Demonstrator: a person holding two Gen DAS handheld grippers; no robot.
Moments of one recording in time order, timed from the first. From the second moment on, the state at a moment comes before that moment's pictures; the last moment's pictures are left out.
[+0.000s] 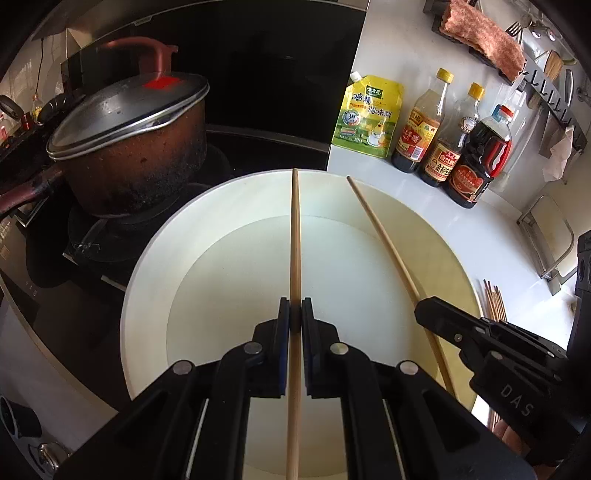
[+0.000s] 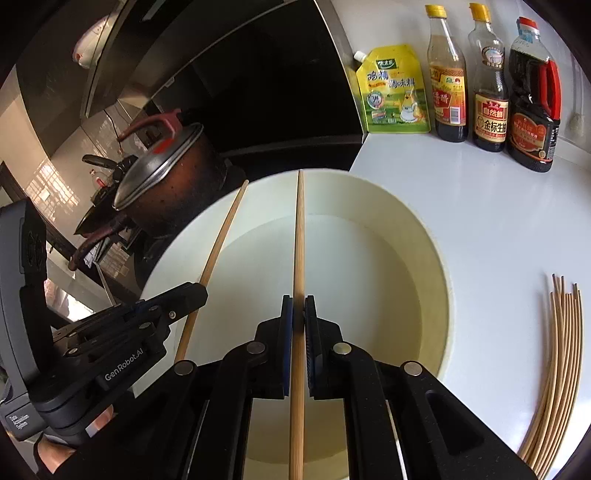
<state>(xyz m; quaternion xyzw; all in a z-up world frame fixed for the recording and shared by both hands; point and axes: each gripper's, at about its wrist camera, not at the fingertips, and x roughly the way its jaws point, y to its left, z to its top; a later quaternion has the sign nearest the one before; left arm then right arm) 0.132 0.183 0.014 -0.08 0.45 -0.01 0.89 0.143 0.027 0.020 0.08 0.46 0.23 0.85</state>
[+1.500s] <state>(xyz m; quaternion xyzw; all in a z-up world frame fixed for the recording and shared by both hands) 0.041 0.083 0.027 -0.04 0.41 0.00 0.91 0.028 -0.121 0.029 0.10 0.40 0.11 0.90</state>
